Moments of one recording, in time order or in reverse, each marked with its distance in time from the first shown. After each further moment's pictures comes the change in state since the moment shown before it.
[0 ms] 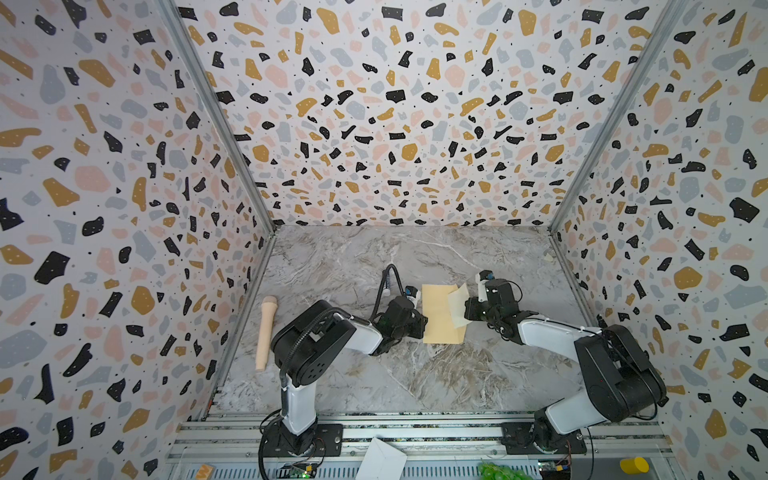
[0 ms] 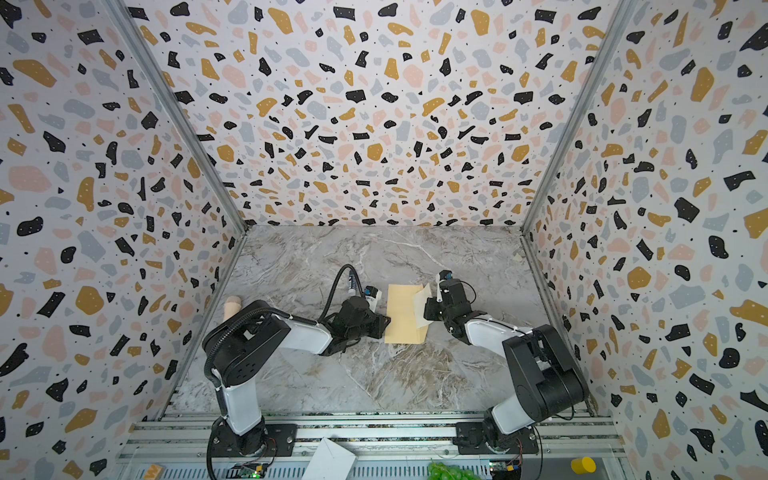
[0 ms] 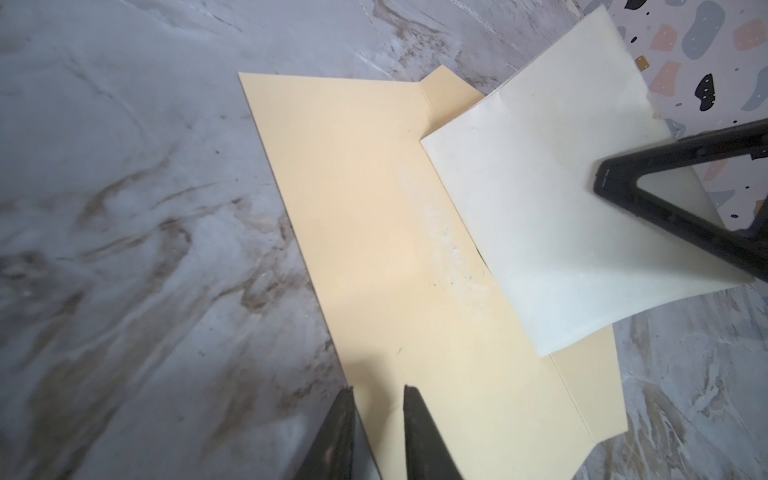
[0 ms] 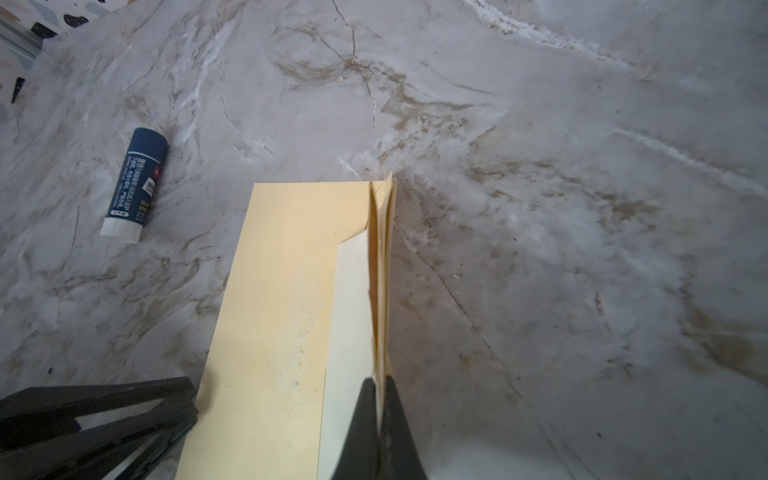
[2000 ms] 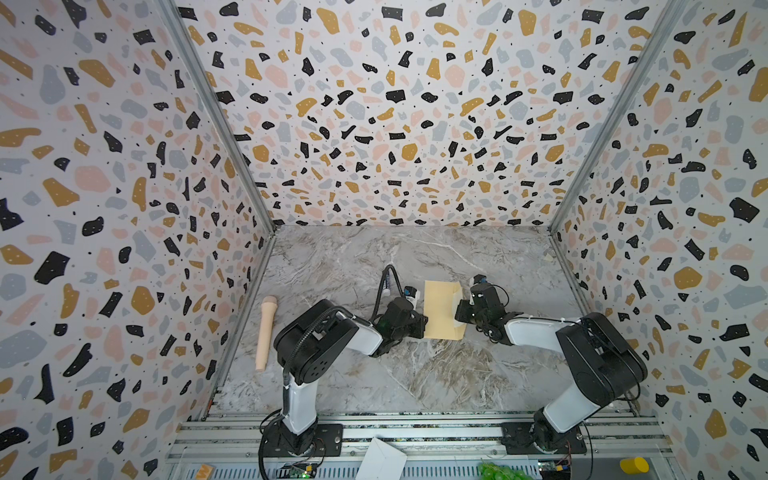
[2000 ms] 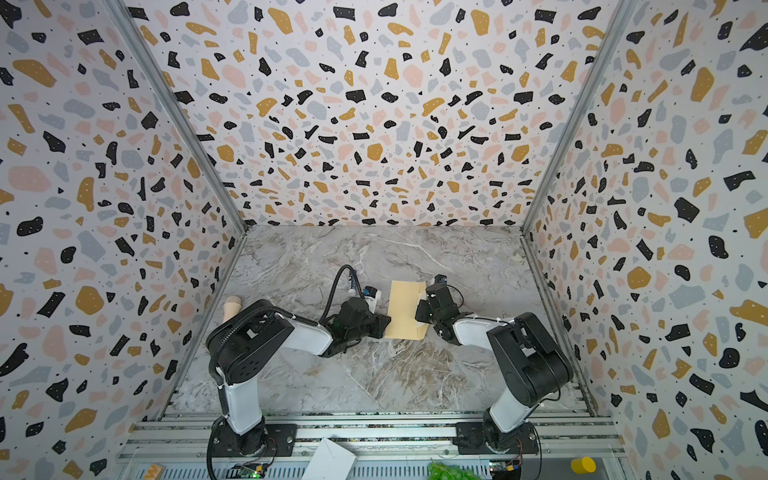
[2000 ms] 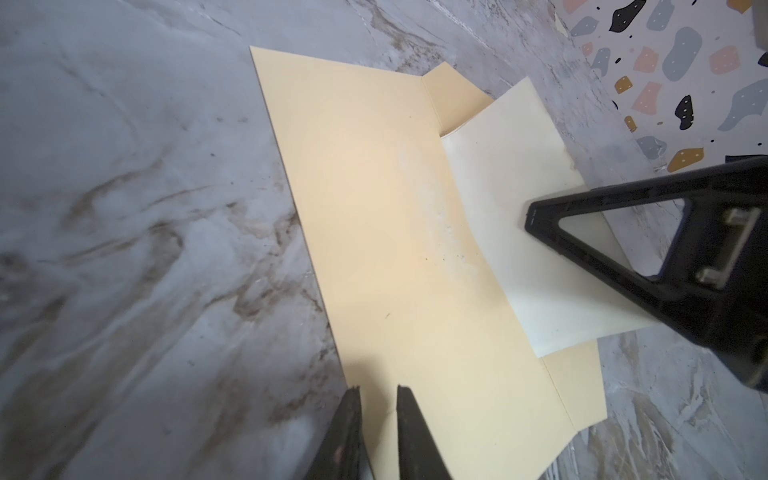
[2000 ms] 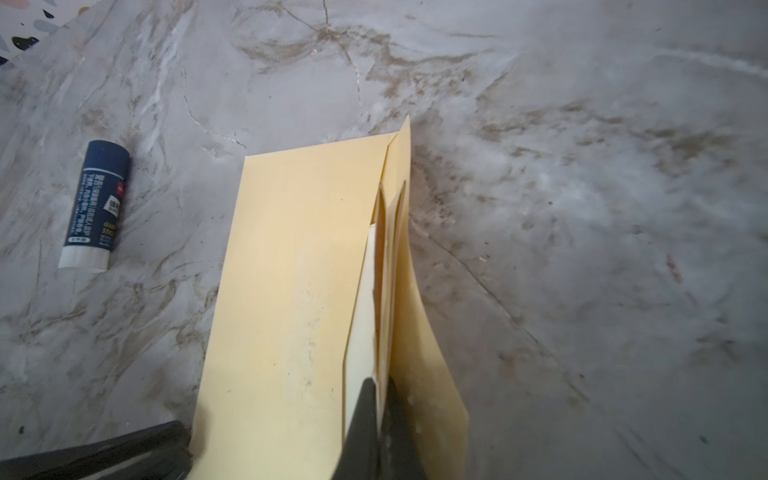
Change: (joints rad) left arm 0.000 0.022 -0.013 0.067 0.021 -0.030; right arm 0.095 0.124 0.027 0.060 0.100 0.147
